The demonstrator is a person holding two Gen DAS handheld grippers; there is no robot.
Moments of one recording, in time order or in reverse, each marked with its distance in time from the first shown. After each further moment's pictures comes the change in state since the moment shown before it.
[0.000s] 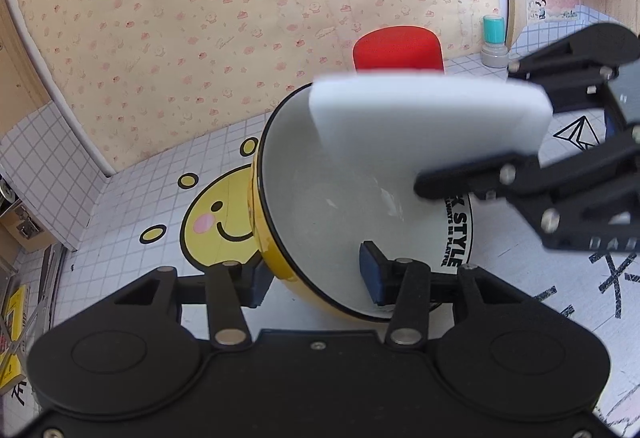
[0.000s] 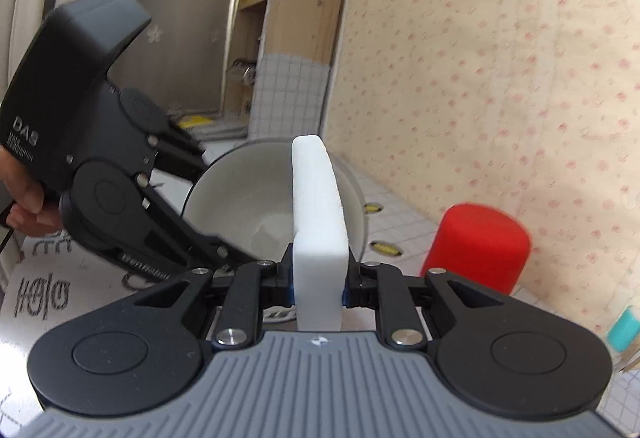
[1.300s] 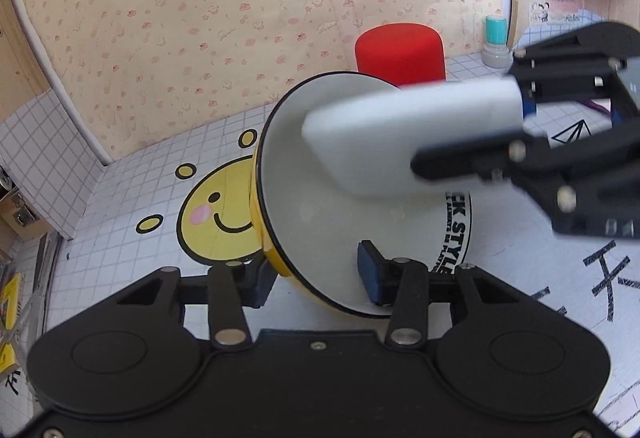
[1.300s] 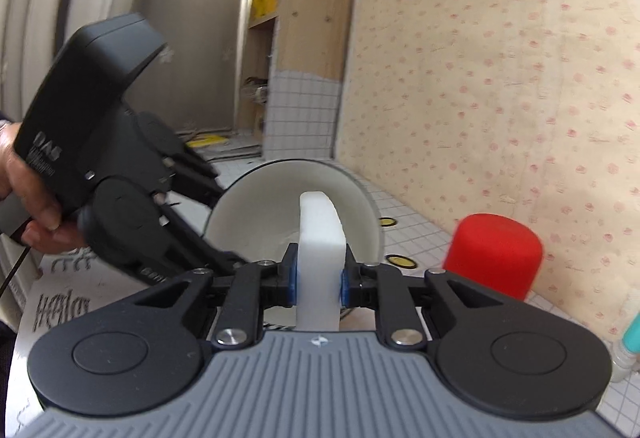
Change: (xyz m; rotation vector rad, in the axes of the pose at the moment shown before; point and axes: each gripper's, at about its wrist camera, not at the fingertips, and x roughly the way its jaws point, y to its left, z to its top) left arm -0.003 0.001 0.000 -0.020 0.028 -0.019; right arm -0.019 -0.008 0.003 0.046 -0.110 -0.007
